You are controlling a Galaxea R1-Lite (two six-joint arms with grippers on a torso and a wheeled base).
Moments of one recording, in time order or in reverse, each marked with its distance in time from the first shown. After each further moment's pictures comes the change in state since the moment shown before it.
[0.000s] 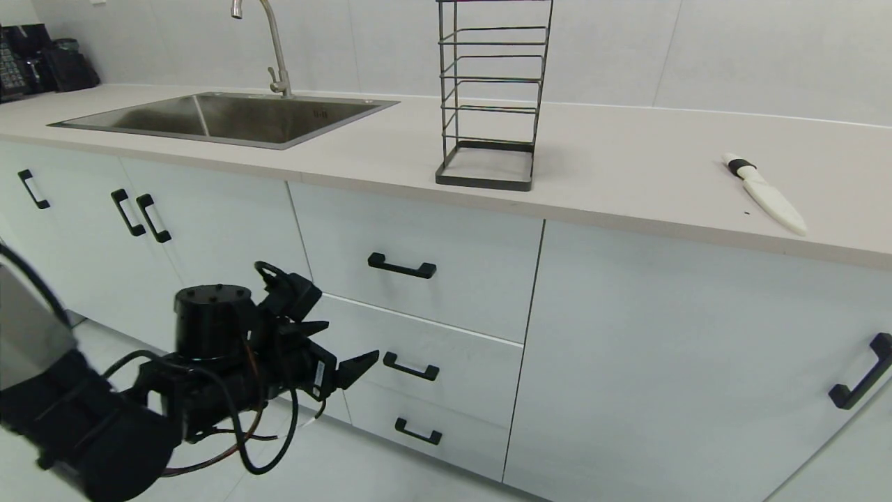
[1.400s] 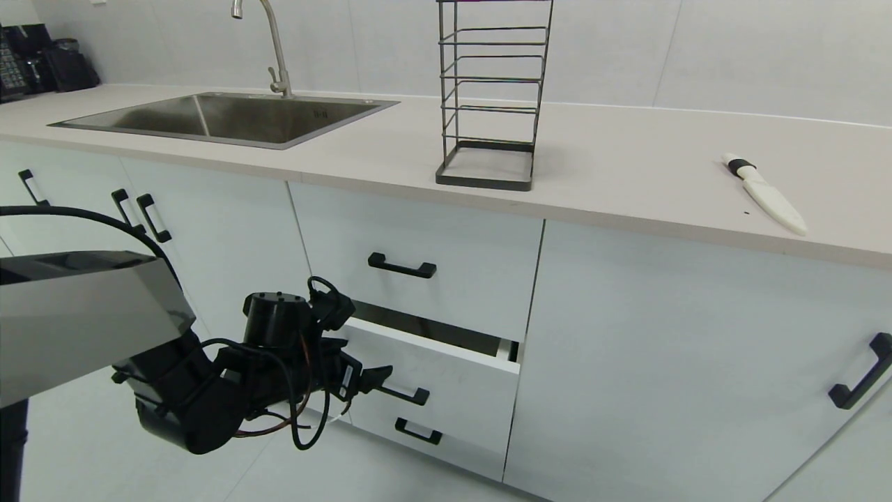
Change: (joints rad) left arm 0.019 0.299 -0.213 0.092 -0.010 0.034; right arm -0.001 -0.001 0.000 0.000 0.000 0.000
